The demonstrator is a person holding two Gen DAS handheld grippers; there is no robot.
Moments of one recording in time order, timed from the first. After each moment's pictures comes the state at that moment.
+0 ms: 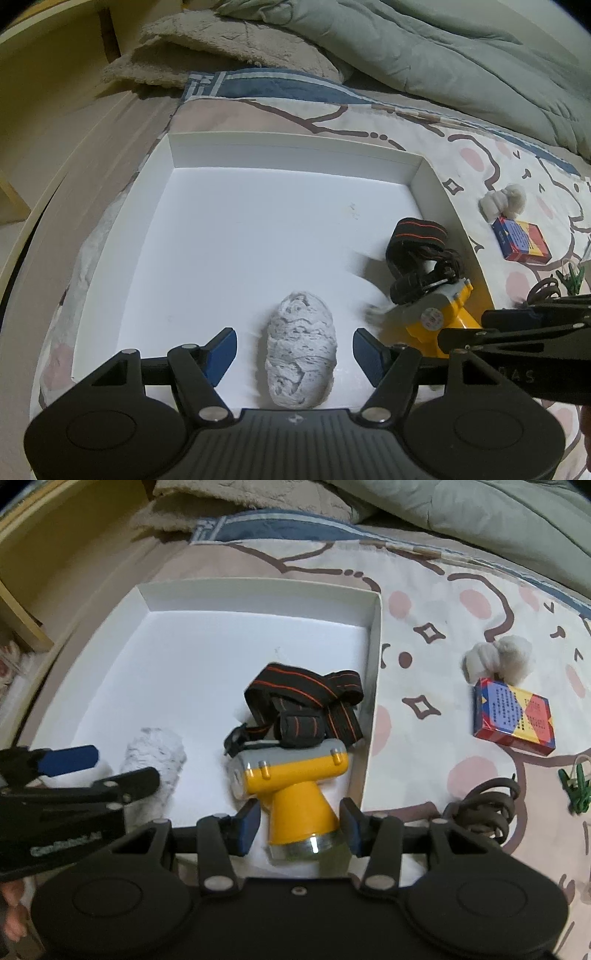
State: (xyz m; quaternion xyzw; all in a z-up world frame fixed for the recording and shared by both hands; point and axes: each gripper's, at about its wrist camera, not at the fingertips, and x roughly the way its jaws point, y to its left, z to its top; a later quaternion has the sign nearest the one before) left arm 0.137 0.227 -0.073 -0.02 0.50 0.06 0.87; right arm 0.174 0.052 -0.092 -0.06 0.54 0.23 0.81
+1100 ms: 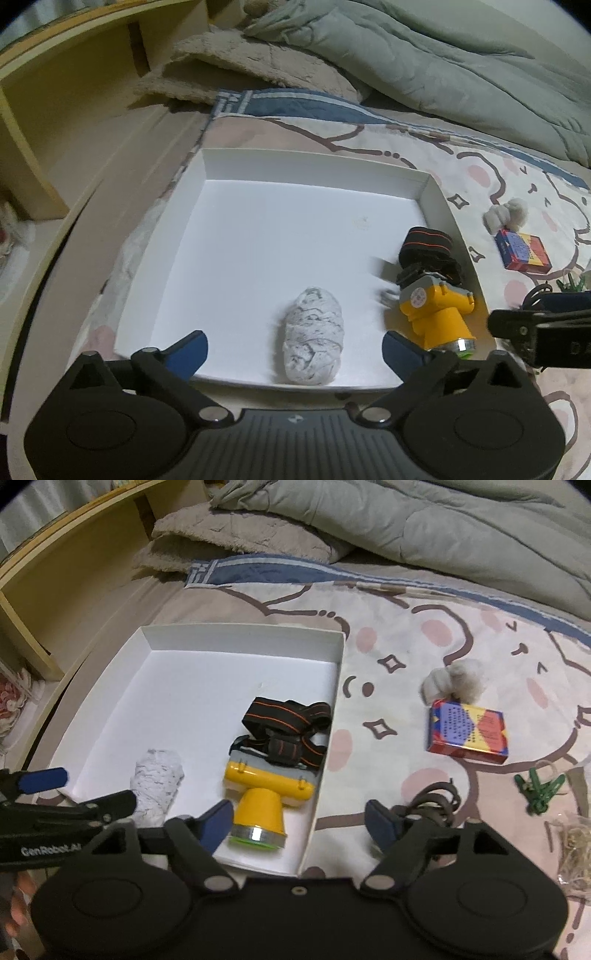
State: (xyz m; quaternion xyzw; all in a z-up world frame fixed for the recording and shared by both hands) left arm 0.107 0.221 -0.045 -0.02 0.48 0.10 0.87; right arm 0.159 0.008 -0.053 -0.03 0.49 0.23 0.84
